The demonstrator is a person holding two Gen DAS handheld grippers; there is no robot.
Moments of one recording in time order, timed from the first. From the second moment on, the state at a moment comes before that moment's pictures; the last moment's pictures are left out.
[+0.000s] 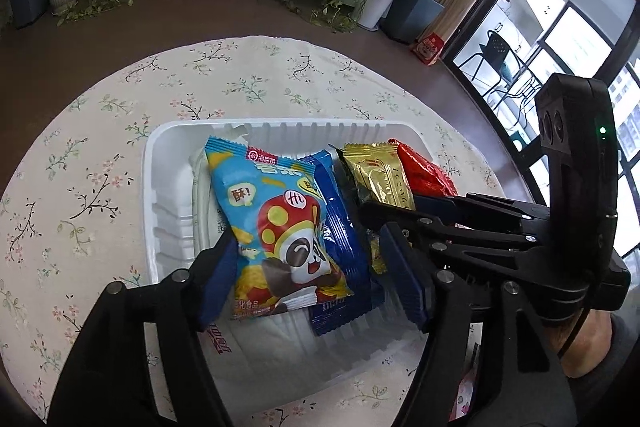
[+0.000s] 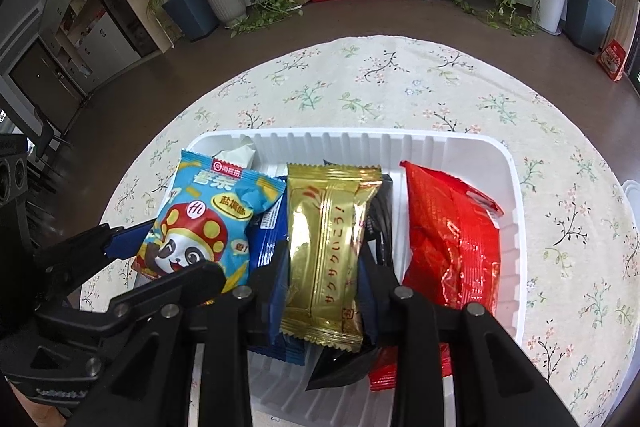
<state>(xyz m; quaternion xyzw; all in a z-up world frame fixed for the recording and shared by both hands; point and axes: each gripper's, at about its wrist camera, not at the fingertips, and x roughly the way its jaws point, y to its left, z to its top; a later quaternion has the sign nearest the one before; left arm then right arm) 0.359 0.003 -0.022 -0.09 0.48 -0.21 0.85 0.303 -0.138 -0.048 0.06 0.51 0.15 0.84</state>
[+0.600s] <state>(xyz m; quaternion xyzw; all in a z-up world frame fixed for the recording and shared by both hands) 0.329 0.019 0.002 -0.10 0.44 -0.19 0.87 0.293 -0.146 -0.029 0.07 0.49 0.15 0.85</state>
